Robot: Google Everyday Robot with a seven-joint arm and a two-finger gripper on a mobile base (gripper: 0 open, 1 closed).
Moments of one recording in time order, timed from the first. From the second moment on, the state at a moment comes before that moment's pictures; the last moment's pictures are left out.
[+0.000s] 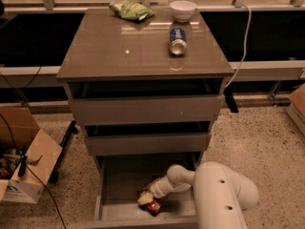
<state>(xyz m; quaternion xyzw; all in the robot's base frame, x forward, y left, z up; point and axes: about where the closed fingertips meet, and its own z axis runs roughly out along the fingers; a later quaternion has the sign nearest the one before) 0.568 0.027 0.125 -0.45 0.81 0.33 0.17</state>
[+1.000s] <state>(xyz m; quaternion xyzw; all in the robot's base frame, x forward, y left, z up) 0.549 0.015 0.191 -0.44 0.78 0.39 0.22</state>
